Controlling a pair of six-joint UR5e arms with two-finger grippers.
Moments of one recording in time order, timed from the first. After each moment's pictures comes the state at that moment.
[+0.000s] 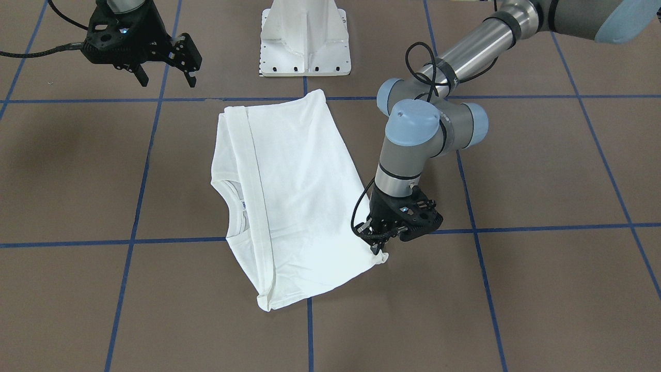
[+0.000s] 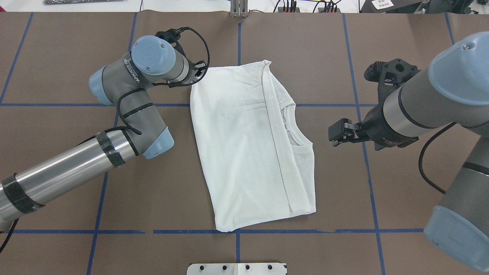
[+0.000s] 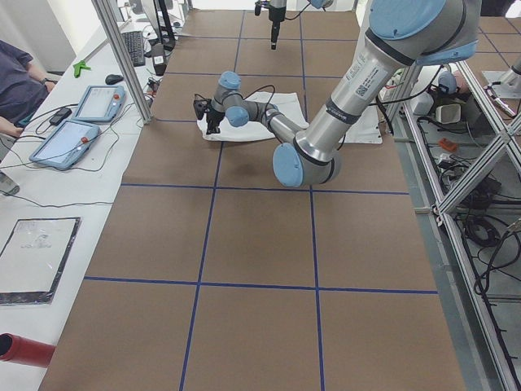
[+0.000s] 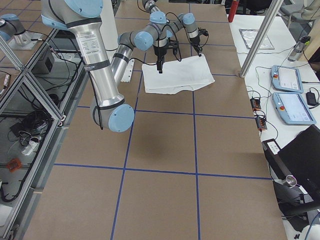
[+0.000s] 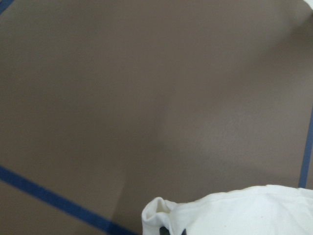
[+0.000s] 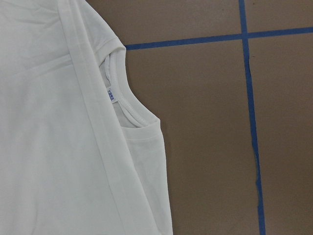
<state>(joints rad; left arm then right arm) -0.72 -2.38 -1.19 -2.13 -1.70 -1.53 0.69 -1.22 2.32 -1.94 1.99 1.17</state>
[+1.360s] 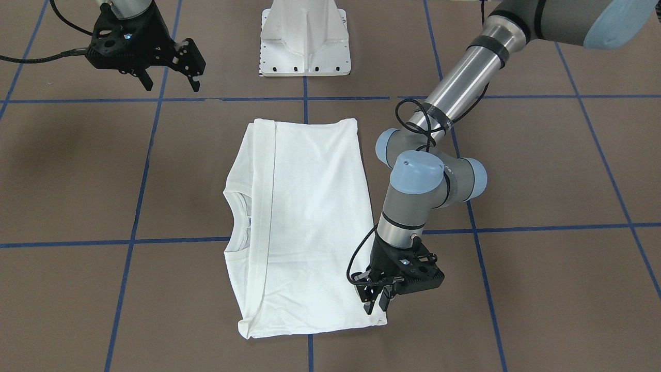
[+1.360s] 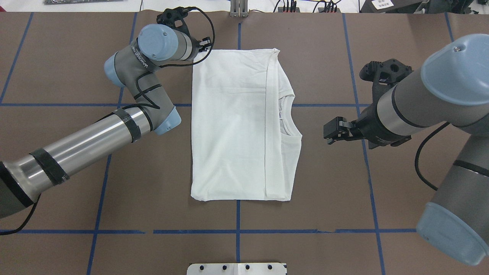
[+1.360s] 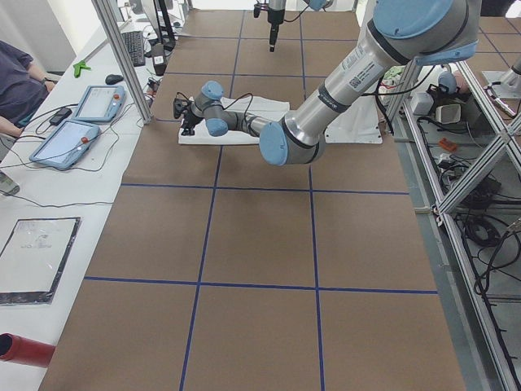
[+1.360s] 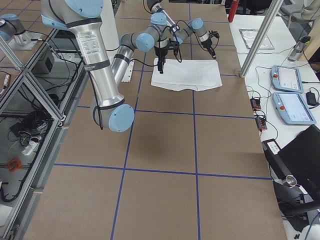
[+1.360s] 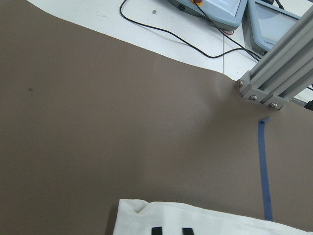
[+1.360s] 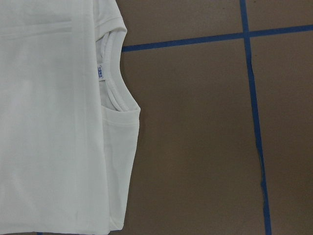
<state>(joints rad) -0.76 -2.51 -0.85 -2.45 -1.61 -1.38 0.68 -1.22 2.27 -1.87 1.99 1.20</state>
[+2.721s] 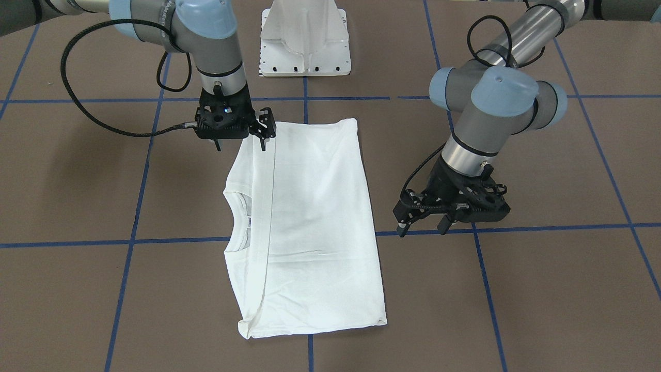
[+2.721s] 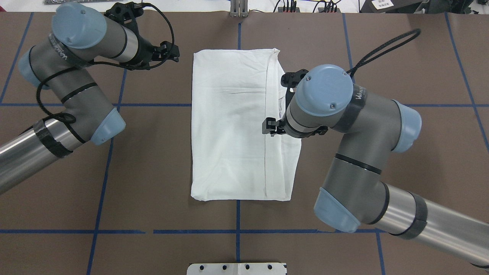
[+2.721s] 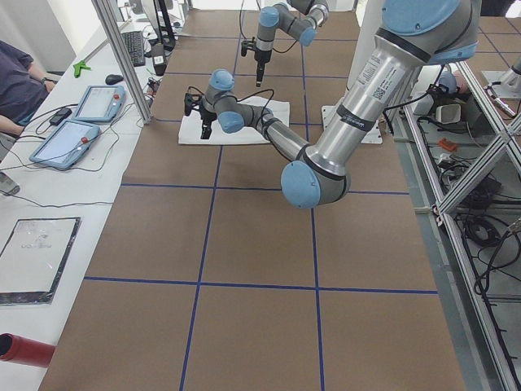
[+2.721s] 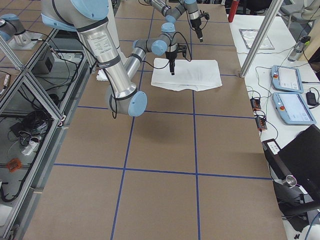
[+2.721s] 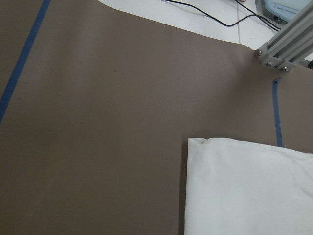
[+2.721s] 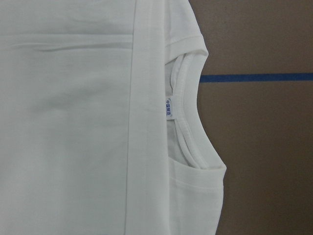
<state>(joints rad) -0.84 -2.14 -1.58 -2.06 -1.92 -1.26 0.56 -0.94 1.80 -1.68 1.79 1.19</state>
